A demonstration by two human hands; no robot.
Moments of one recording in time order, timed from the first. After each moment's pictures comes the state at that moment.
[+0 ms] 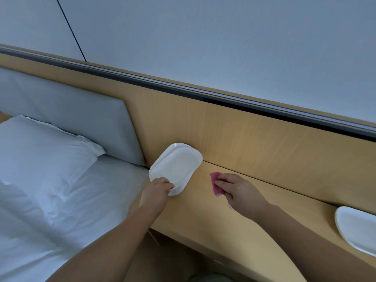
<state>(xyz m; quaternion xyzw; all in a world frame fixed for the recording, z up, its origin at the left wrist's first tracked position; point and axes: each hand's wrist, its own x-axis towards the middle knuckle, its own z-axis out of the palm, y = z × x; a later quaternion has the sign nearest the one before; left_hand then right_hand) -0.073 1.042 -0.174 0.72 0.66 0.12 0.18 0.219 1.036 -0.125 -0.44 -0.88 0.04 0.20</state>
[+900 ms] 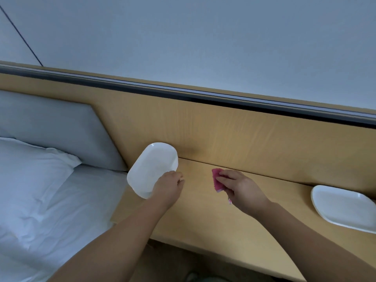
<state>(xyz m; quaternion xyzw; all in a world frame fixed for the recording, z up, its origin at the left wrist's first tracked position) 0.013 1.071 -0.155 0.77 0.60 0.13 0.19 0.264 1.021 -0.127 -0.51 -0.83 0.07 0.20</state>
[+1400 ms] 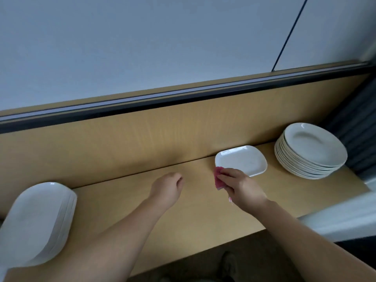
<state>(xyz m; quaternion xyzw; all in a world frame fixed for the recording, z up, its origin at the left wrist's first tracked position) 0.274 1.051 -0.168 0.89 0.40 0.08 0.22 0.470 0.892 -0.133 -0.73 -0.64 0.06 0.22</state>
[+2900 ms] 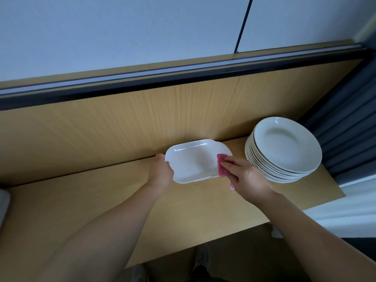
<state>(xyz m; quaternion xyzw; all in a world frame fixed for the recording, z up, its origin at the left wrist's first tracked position) 0.444 1.026 -0.200 0.70 0.57 0.09 0.42 0.636 0.846 -0.151 -0.74 -0.63 0.07 0.23</state>
